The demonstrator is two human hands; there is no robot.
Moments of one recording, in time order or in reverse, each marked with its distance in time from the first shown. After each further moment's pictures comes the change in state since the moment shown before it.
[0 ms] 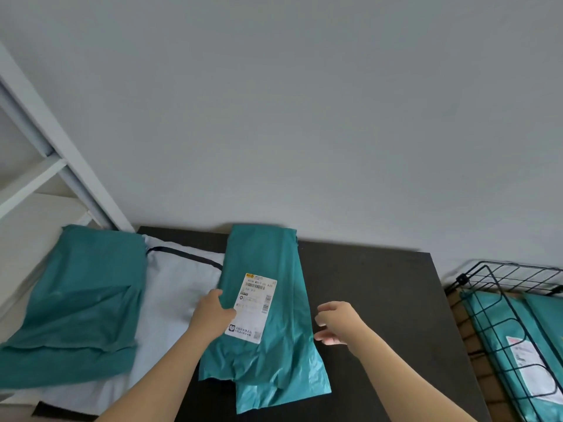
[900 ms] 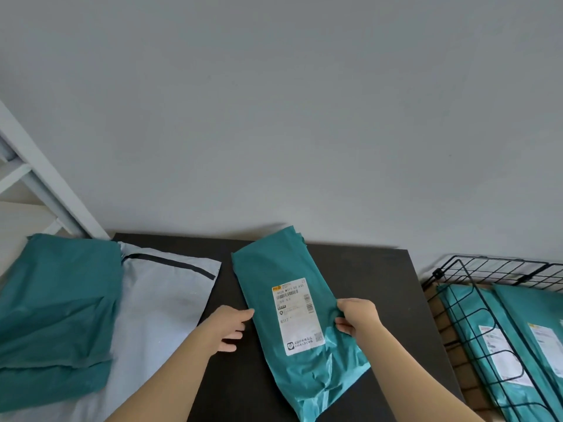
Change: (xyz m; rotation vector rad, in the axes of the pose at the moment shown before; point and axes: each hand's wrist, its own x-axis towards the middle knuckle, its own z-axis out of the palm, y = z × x) left_hand -0.014 0.040 0.026 -0.360 -0.373 -0.270; right_hand 0.004 0.015 -0.043 0.406 0.320 0.098
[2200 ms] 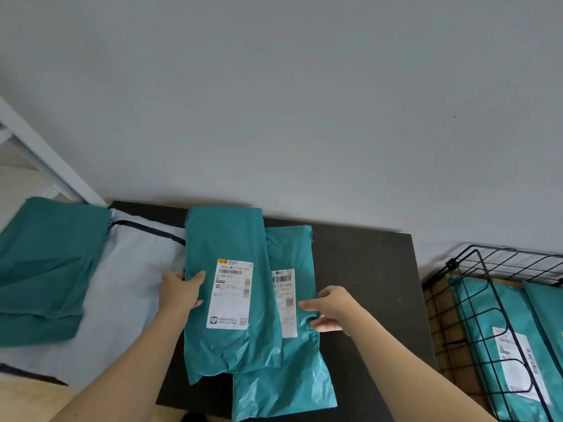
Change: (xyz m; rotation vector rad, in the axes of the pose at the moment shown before) left_hand 0.020 -0.010 0.027 -0.223 0.708 0.217; right_hand 0.050 0.009 -0.036 -0.420 -0.483 -0.019
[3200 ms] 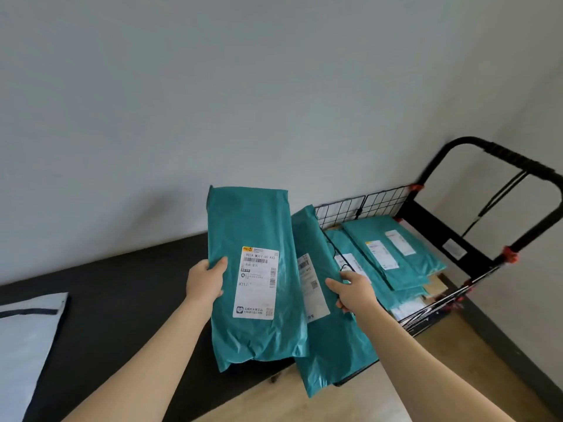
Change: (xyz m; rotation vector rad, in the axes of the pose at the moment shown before) left_hand -0.178 0.059 0.102 0.011 -0.672 0.325; right_hand -0.183 0.144 -0.086 0.356 0.821 -0.113
